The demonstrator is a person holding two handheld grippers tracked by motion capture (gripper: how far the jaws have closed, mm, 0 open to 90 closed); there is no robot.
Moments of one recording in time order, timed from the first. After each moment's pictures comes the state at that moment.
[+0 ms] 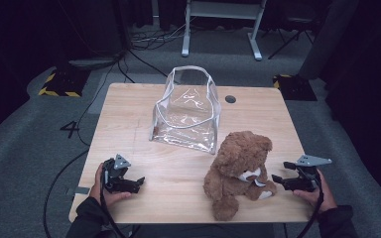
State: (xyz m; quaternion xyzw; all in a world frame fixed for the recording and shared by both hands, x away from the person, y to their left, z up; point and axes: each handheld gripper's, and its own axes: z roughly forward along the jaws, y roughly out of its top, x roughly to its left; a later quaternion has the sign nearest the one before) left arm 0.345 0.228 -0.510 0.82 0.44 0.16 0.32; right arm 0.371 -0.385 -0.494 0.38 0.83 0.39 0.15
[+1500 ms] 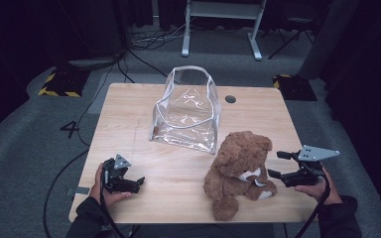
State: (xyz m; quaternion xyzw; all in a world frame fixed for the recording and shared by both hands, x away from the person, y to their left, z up) left arm 0.345 0.228 -0.510 0.82 0.44 0.16 0.32; right arm 0.360 -0.348 -0.423 0.27 0.84 0.46 0.14
